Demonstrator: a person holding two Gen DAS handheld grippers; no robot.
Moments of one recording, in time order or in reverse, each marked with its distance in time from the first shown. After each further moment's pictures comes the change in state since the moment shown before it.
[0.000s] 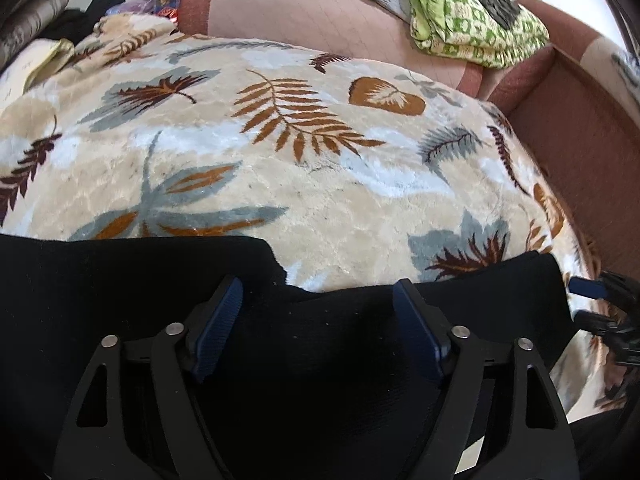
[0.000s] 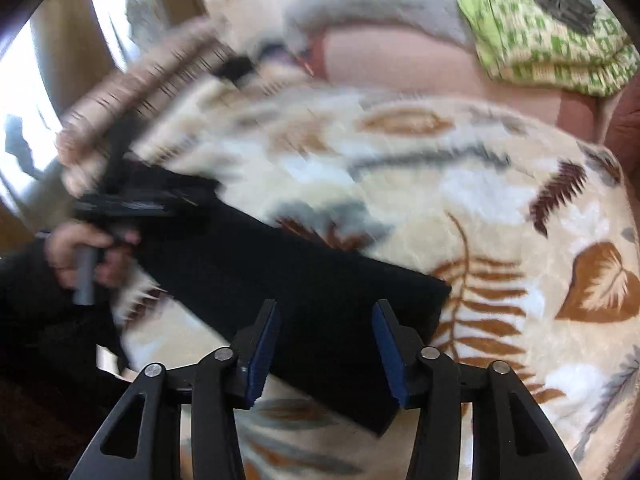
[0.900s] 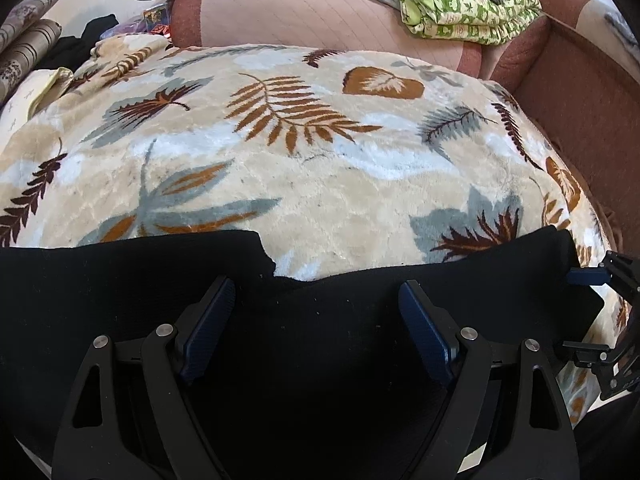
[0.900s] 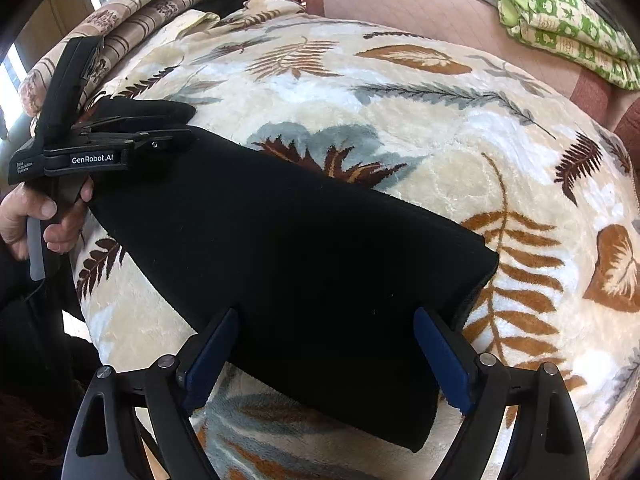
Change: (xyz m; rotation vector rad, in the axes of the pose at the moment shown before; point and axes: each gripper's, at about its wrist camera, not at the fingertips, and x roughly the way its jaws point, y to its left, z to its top) left arm 0.004 -0.015 -0.009 0.076 -0.007 0.082; right arm 0.032 0.018 -0.009 -0.057 0.135 -0.056
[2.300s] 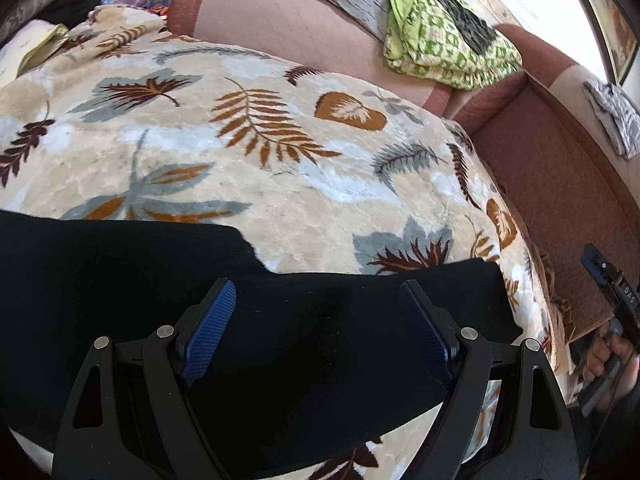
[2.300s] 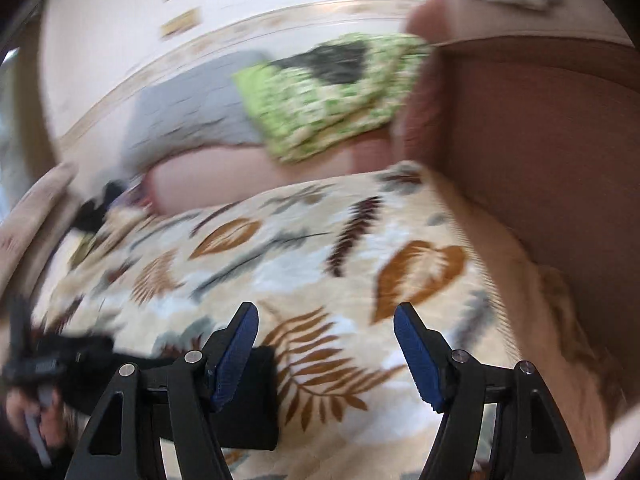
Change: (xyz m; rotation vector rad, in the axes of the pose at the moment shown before) left arm -0.038 0.023 0.003 -0.166 -0.025 -0.239; right arm -0.160 -0.054 -0.054 0.605 -0.548 -0.392
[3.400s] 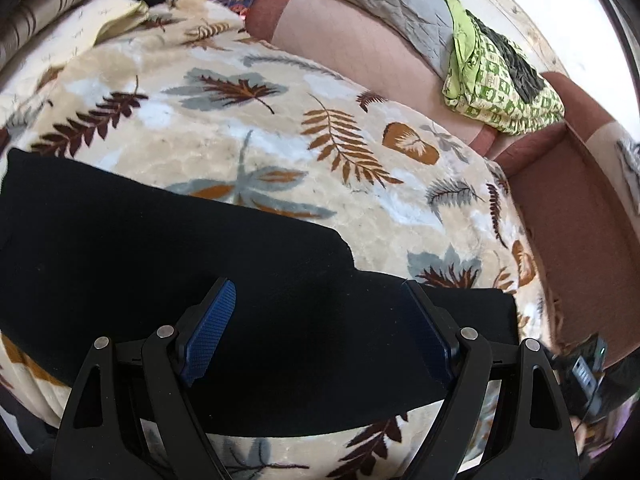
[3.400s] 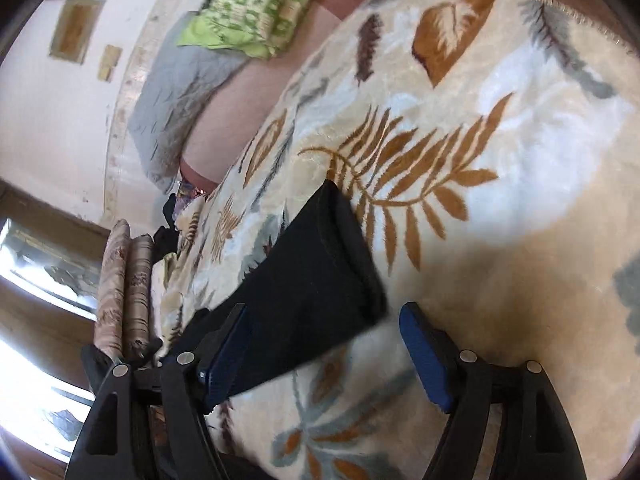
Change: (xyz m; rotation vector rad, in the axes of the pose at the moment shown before) left arm -0.049 0.037 -0.010 -0.152 -0.054 0.120; right arm 0.081 -0.009 -0.106 0.540 0.389 0.447
